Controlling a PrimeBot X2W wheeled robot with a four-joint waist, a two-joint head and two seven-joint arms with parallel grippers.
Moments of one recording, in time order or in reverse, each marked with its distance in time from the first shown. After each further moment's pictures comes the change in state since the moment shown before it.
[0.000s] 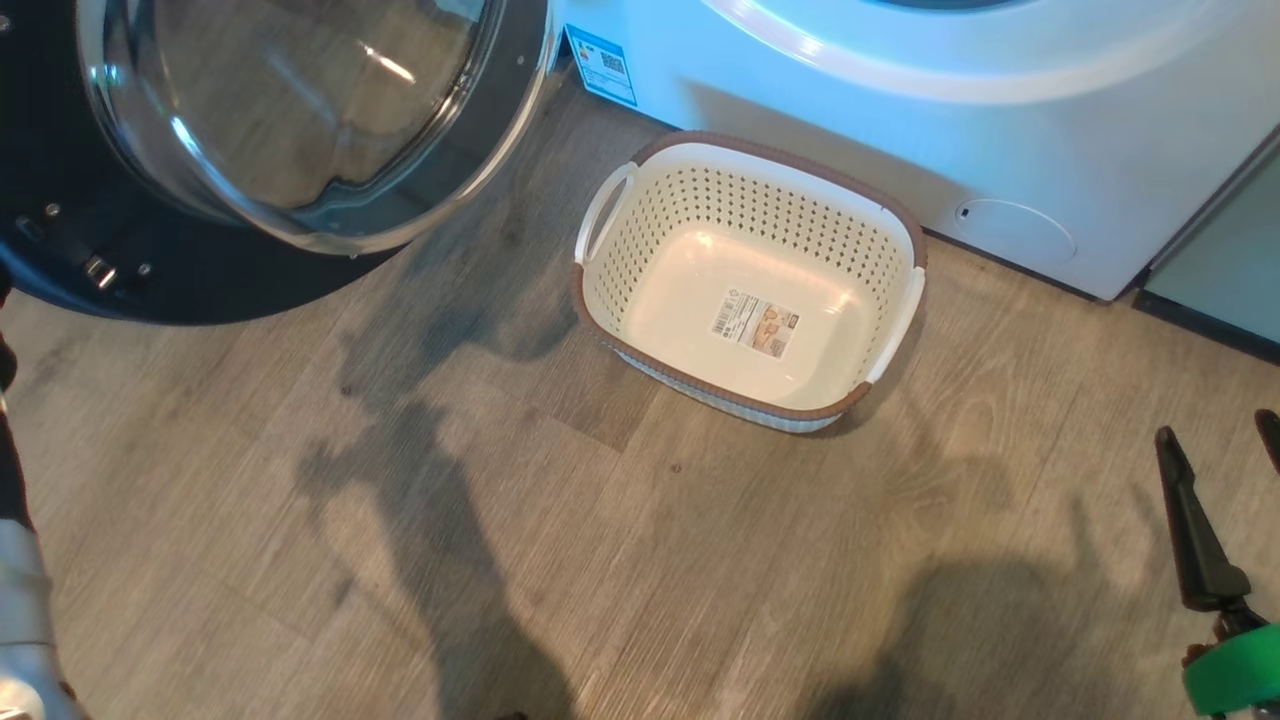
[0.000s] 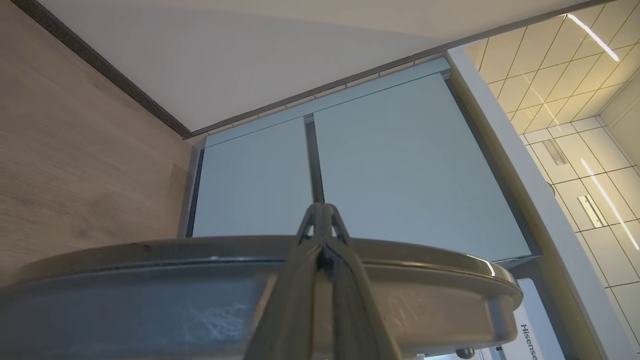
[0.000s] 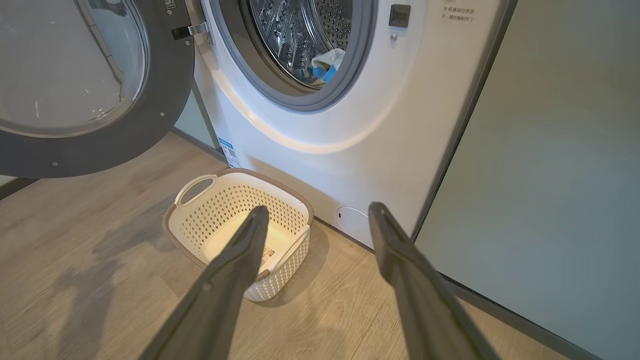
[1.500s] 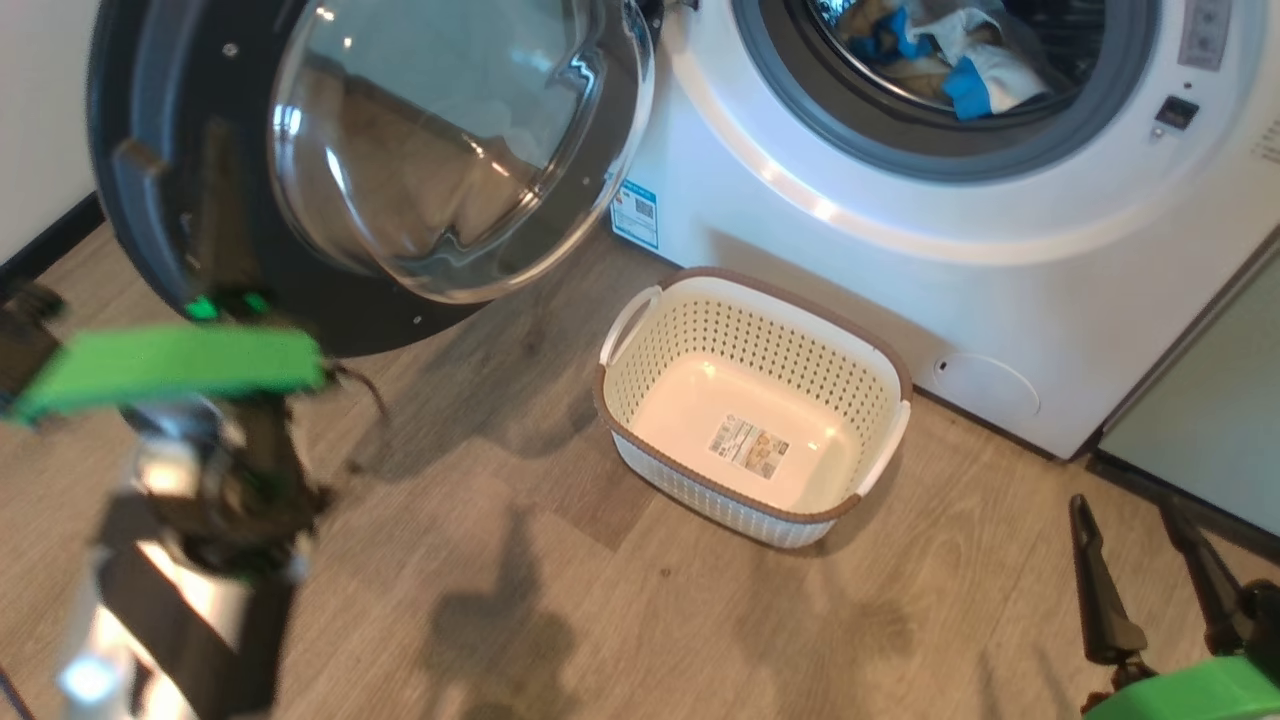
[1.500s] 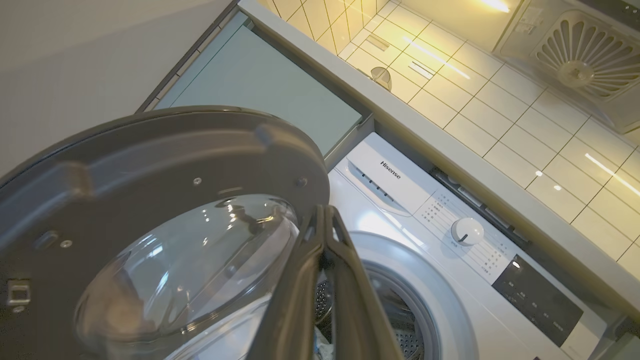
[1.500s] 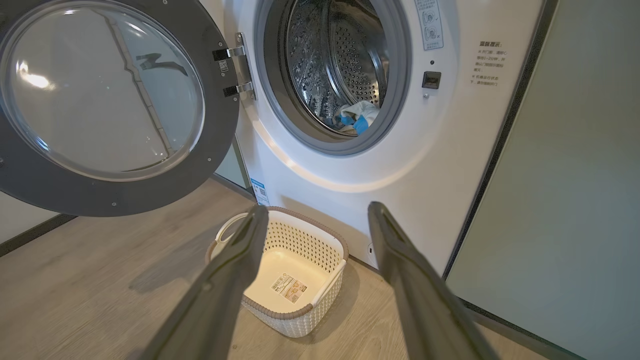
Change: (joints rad) left arm 0.362 -0.171 -0.419 -0.662 0.568 0.069 -0.134; right arm 0.044 0.164 0.045 0.165 -0.025 0.000 -0.132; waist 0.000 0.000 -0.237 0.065
